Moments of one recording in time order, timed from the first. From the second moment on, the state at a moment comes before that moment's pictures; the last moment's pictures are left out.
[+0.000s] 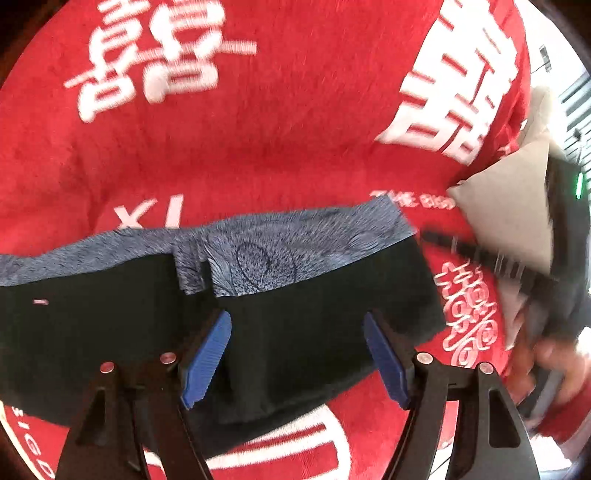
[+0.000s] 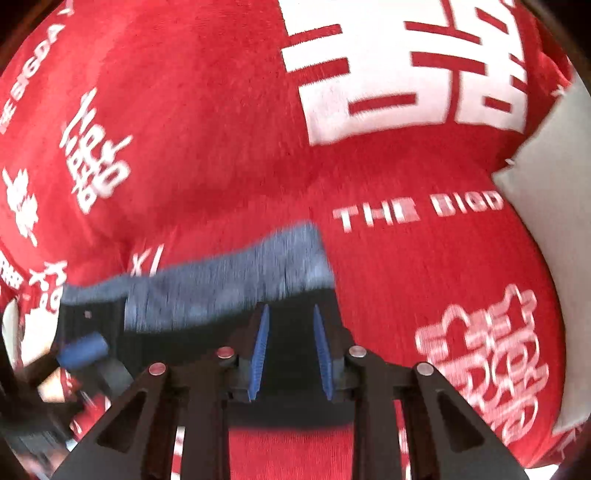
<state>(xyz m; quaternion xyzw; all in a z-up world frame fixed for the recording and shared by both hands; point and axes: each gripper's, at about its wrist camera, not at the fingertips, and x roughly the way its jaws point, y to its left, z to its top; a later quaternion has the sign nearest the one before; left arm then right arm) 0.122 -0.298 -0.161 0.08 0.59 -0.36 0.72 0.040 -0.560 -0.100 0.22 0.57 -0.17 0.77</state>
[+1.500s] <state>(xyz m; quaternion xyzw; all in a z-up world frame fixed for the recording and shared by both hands) 0.121 -0.178 -0.184 0.05 0.63 -0.20 0.75 0.057 -0.413 -0.164 0.14 0.66 -0.06 0.74</state>
